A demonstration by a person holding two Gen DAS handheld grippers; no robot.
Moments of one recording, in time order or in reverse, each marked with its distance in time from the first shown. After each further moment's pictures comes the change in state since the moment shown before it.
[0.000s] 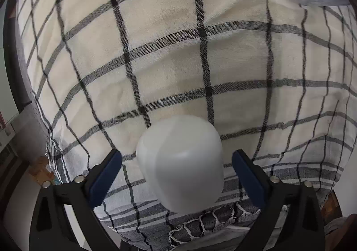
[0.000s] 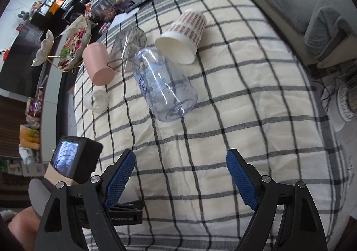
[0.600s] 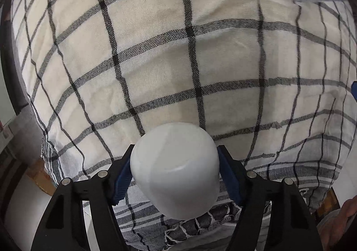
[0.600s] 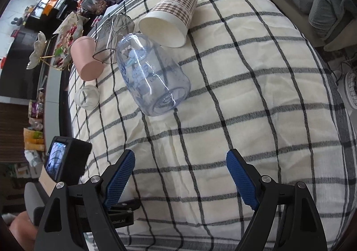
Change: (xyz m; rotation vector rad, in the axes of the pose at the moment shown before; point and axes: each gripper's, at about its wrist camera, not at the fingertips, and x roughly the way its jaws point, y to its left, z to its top) left arm 0.006 -0.015 -0.015 0.020 -0.026 -0.018; right arm 0.022 -0.018 0.000 0.054 0.059 0.028
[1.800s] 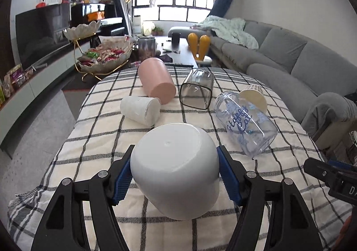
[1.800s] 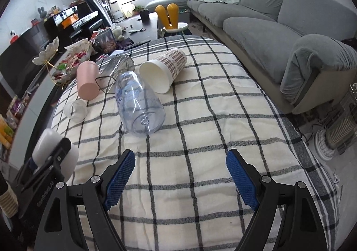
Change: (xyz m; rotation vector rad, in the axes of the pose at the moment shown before) left arm -0.053 0.026 -0.097 -0.232 -1.390 -0.063; right arm -0.028 -0.007 -0.062 -0.221 -0.511 -0.197
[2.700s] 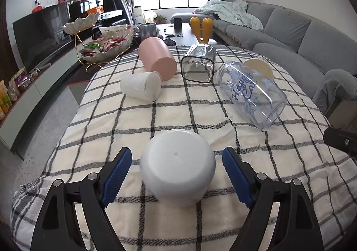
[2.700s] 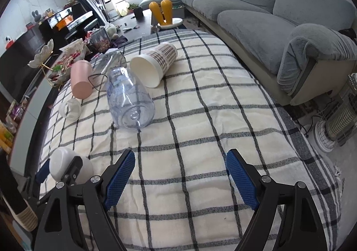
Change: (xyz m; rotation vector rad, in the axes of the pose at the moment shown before) left arm 0.005 -0.012 -0.023 0.070 0.104 0.081; right arm -0.006 -0.012 -0.002 0.030 0.005 0.003
